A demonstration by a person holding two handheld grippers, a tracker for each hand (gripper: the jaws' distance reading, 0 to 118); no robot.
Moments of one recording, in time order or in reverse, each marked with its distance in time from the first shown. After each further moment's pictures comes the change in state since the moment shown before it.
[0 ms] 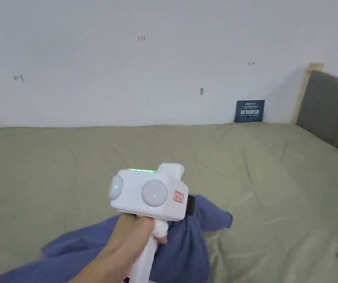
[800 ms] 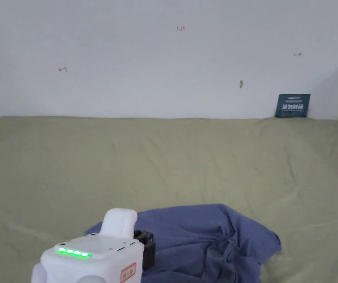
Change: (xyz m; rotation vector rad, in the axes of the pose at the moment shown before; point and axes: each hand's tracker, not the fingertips) left arm -0.084 -0.151 0.149 0.242 0.239 0.142; right arm -0.035 -0.009 -0.022 -0.045 0.085 0.056
